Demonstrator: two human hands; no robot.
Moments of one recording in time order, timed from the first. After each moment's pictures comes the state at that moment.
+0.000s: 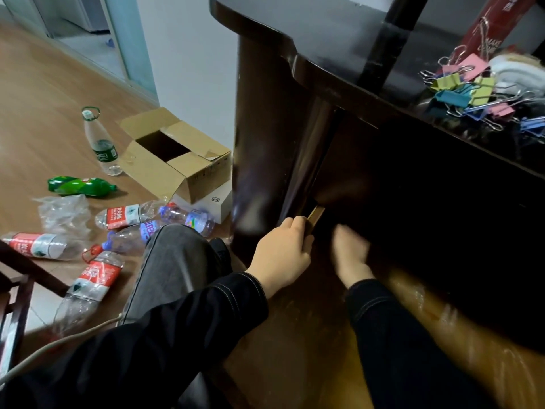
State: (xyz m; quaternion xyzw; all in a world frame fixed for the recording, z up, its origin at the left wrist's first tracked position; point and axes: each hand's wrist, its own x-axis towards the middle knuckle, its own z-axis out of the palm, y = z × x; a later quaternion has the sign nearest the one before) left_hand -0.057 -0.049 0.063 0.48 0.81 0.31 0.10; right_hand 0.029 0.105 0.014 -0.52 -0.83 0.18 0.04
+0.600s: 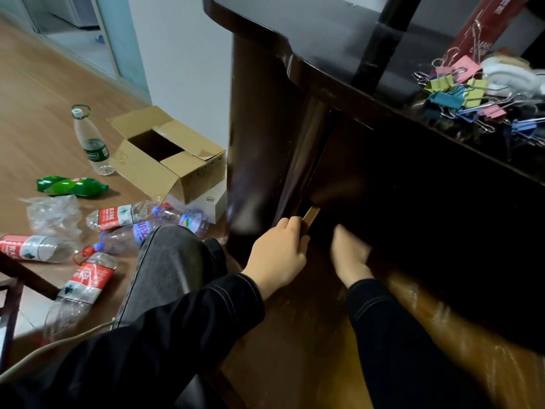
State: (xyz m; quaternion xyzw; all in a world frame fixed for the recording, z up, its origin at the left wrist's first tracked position) left_hand -0.057 -0.048 0.061 0.48 0.82 0.30 0.09; right_hand 0.032 0.108 0.016 -0.52 -0.85 -0.01 0.03
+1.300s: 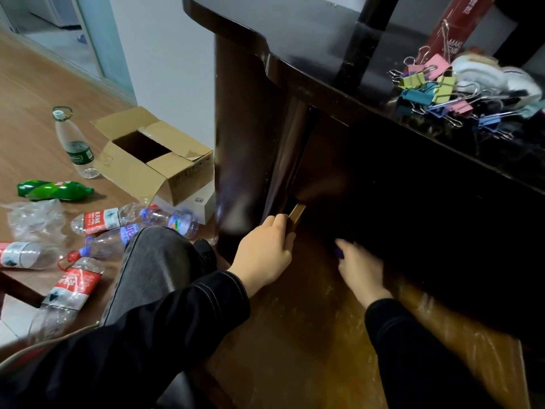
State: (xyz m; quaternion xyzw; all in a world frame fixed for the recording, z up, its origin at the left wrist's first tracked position) left_hand -0.057 -0.047 0.061 0.49 0.82 0.29 0.09; right_hand 0.108 0.121 -0.003 -0.45 -0.89 0.02 0.04
